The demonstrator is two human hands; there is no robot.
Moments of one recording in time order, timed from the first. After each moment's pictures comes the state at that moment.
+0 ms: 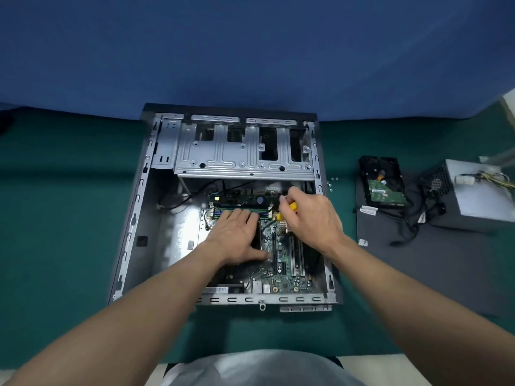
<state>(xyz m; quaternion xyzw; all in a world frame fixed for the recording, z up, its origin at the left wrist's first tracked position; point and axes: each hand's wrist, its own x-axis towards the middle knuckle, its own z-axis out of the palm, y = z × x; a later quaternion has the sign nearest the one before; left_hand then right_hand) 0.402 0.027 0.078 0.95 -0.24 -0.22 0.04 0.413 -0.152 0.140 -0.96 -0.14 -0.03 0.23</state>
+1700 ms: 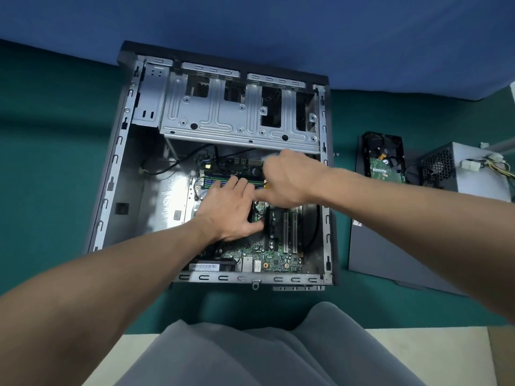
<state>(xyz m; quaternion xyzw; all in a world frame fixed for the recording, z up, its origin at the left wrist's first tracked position) 0.403 0.027 0.051 0.96 -0.25 -0.11 0.02 0.452 -0.106 0.193 -0.91 -0.25 0.33 0.00</state>
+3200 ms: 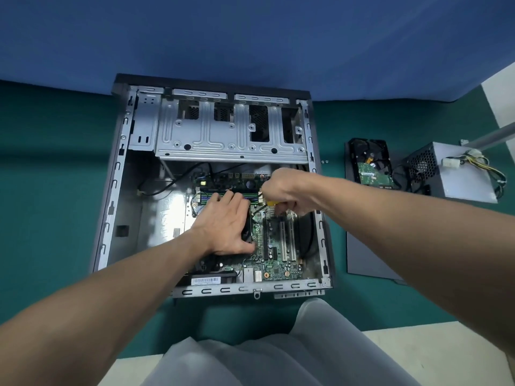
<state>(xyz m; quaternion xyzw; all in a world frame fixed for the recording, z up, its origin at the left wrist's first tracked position) 0.406 0.035 0.060 0.94 -0.32 -0.13 -0.03 0.452 -0.104 0.183 -0.87 0.13 0.44 0.20</state>
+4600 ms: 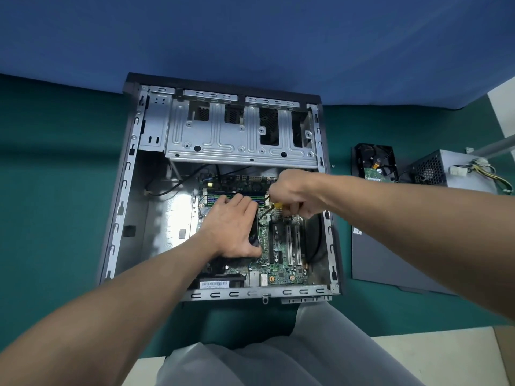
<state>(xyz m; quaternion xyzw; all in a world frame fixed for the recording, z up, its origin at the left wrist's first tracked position) 0.407 0.035 0.058 0.94 -0.31 -0.15 0.03 0.461 -0.099 0.181 -0.85 0.15 0.46 0.20</state>
